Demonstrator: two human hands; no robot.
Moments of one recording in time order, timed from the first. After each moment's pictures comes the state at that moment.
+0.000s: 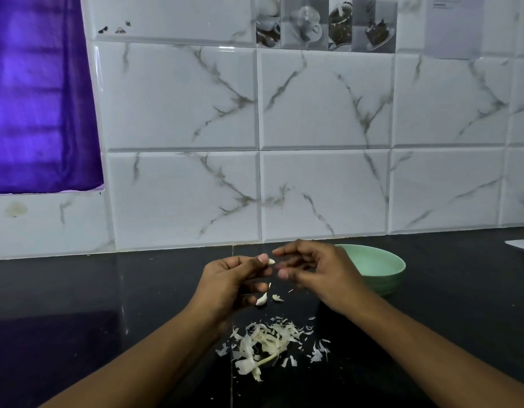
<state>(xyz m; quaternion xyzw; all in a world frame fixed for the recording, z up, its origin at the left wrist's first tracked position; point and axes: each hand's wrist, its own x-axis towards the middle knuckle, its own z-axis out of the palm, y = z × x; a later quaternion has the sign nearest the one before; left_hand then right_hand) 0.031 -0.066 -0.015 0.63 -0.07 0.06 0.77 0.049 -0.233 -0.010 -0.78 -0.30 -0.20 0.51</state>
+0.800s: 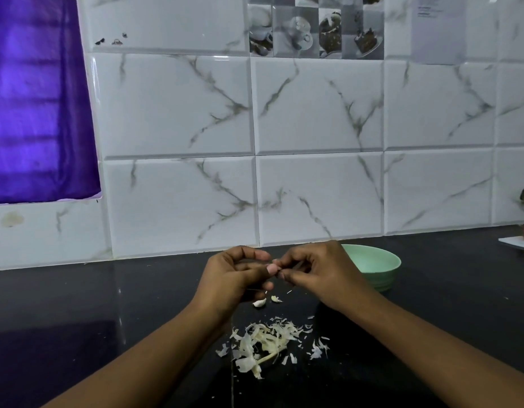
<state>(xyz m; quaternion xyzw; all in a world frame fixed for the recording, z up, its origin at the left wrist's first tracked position) 0.027 -0.066 -0.013 0.67 -0.14 0.09 0.72 0.051 -0.235 -0.012 -0.82 -0.32 -0.28 0.38</state>
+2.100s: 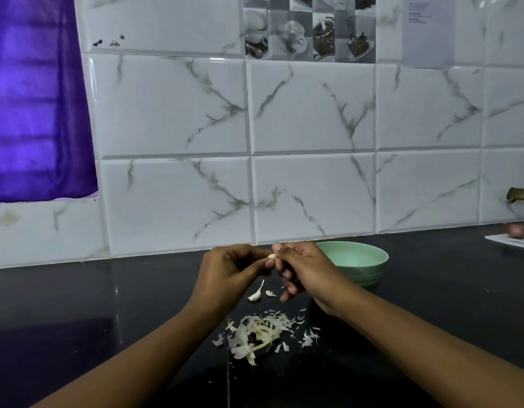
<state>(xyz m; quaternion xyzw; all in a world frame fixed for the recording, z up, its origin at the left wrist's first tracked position) 0.029 -0.063 -0.021 0.76 -0.27 0.26 0.53 0.039 -0.216 -0.013 -0.71 -0.23 -0.06 0.66</state>
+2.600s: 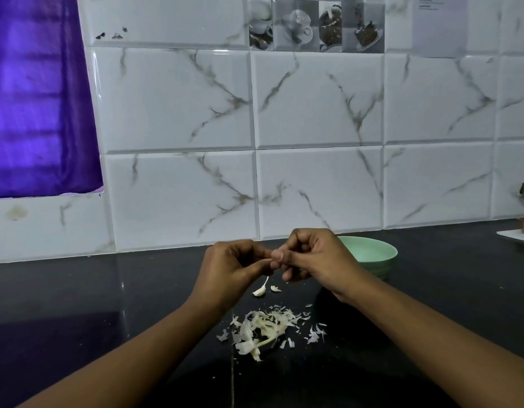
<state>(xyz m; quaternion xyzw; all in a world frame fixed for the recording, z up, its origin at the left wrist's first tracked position) 0.034 -0.058 -0.024 0.77 -0.26 0.26 0.52 0.043 -0.230 -0.010 -0.71 -0.28 -0.09 0.64</state>
